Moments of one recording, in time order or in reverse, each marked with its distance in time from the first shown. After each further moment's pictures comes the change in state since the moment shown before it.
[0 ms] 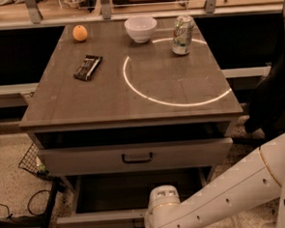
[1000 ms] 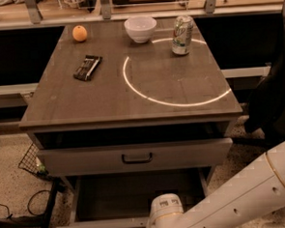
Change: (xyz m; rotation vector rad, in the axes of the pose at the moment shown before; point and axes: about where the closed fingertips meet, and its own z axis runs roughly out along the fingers) arm -0.004 0.022 -0.009 0.008 -0.005 -0.008
